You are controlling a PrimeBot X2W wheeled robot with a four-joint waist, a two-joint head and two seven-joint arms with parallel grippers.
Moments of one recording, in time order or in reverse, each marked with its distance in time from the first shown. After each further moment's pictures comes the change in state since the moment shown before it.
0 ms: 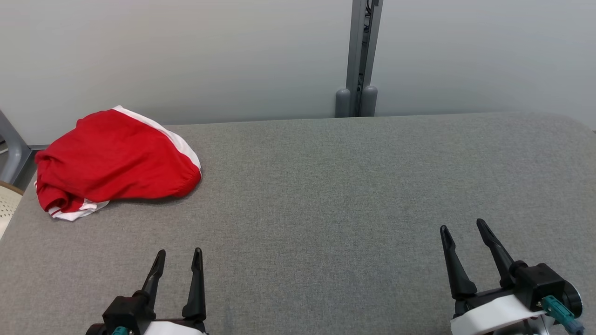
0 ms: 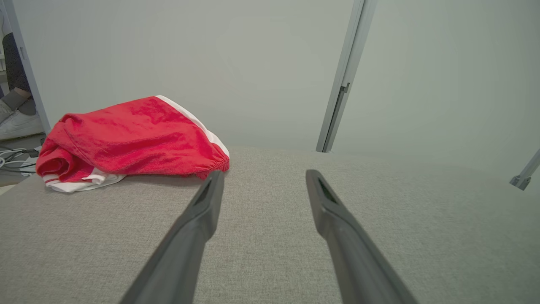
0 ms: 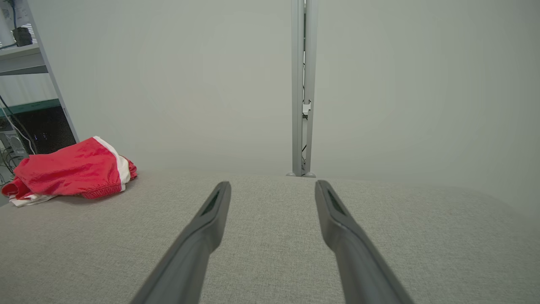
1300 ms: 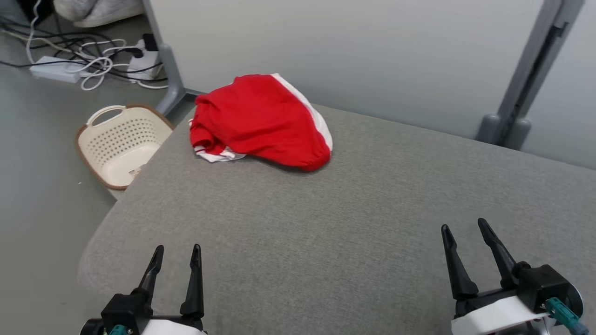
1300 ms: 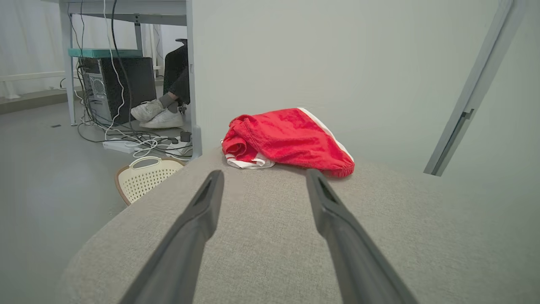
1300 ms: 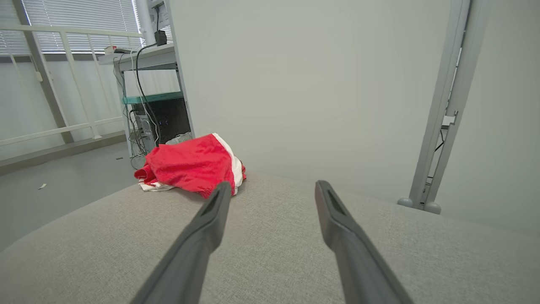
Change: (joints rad) left arm -0.004 0.000 0.013 -0.012 0.038 -0.018 -0.001; right arm 0.012 -0.001 -0.001 -0.024 0.020 0.000 -0.001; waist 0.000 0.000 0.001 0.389
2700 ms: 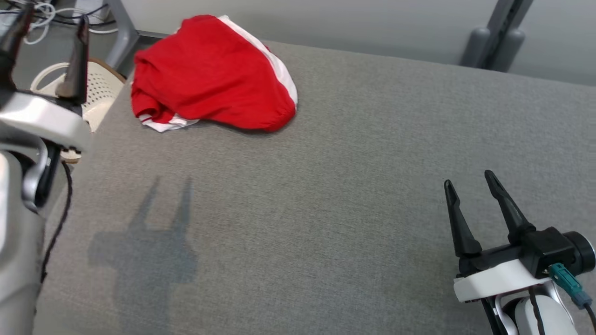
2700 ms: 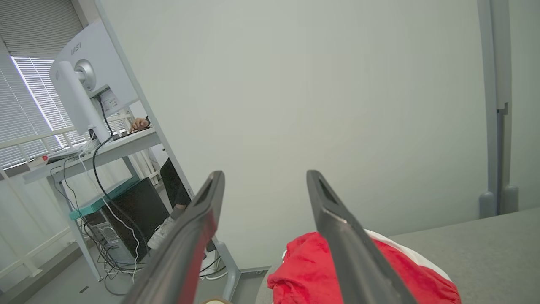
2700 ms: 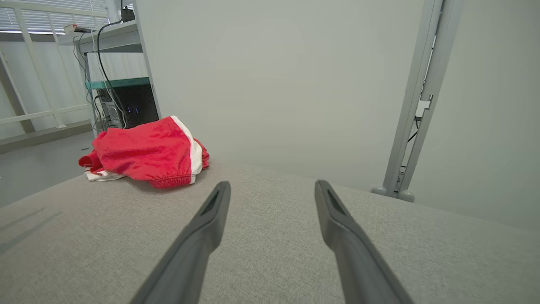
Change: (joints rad) left arm -0.676 0.291 0.052 0.084 0.069 -0.134 0.178; right arm -0.114 0.001 -0.018 -0.039 -0.108 0.001 0.000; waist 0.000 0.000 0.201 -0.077
